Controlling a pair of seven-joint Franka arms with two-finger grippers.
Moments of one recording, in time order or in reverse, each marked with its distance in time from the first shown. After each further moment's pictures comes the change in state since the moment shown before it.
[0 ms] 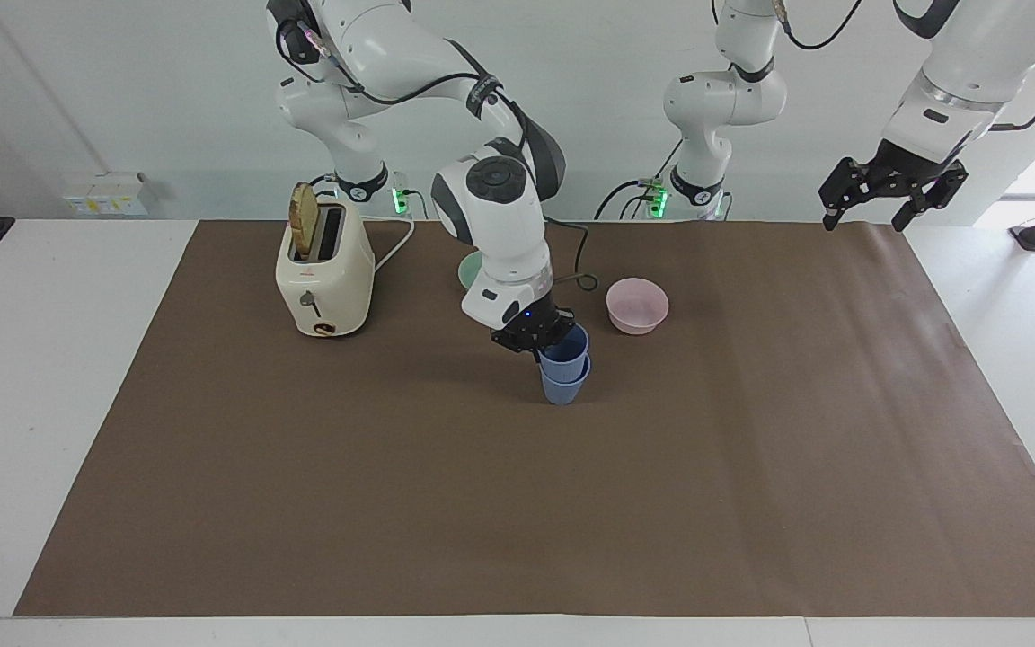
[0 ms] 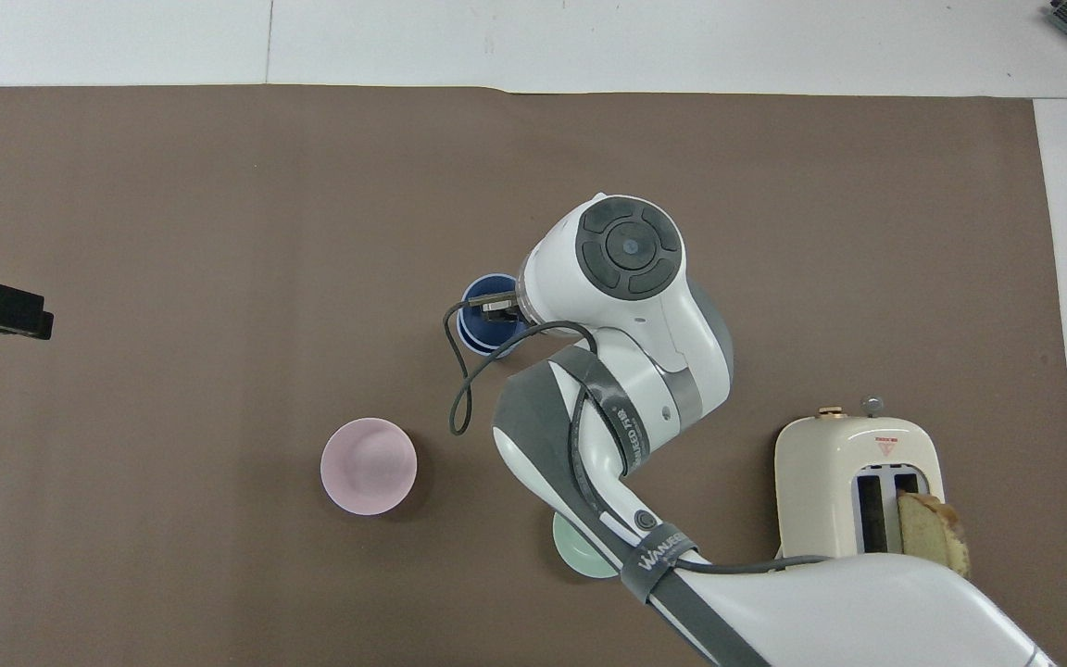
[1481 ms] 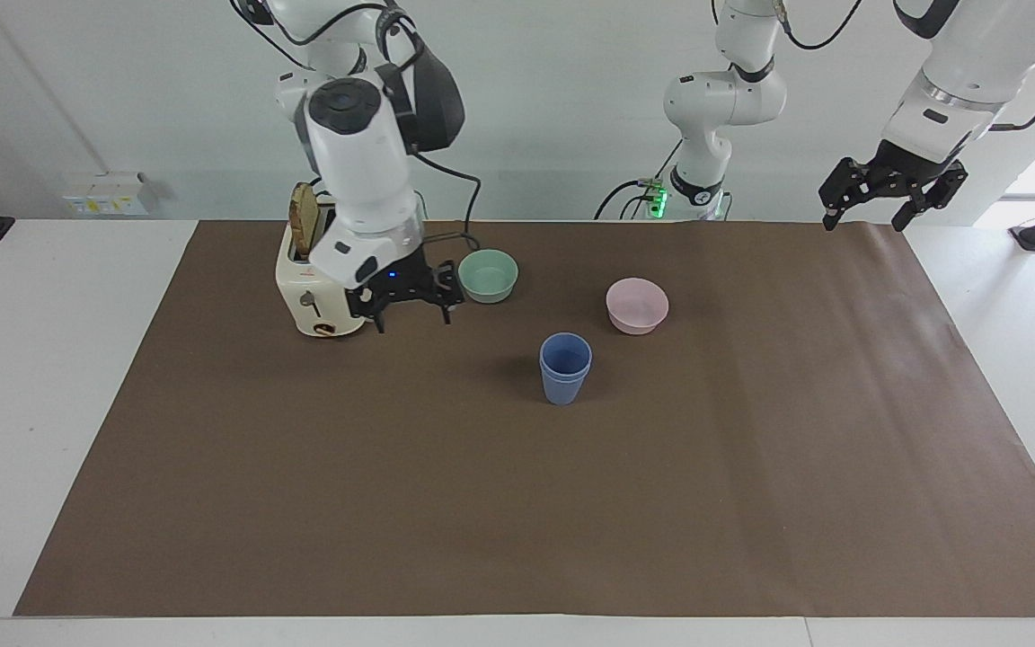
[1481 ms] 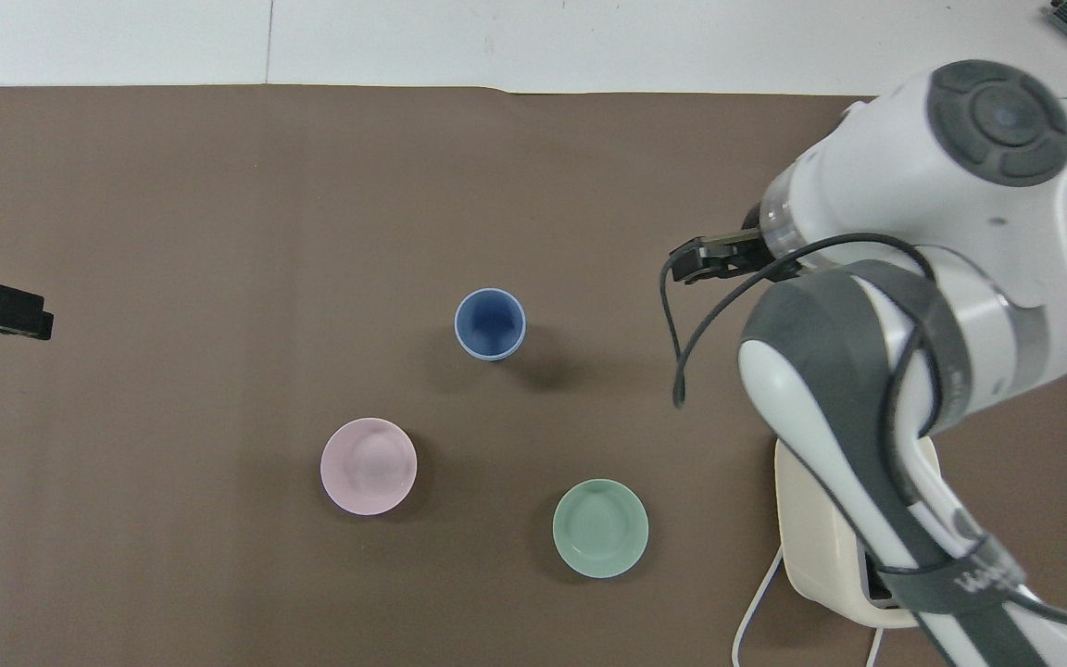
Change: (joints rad) left arm 0.000 0.000 0.000 0.000 0.000 -0.001 0.000; right arm -0.298 -0.241 -0.016 0.023 -0.049 -0.340 -0.261
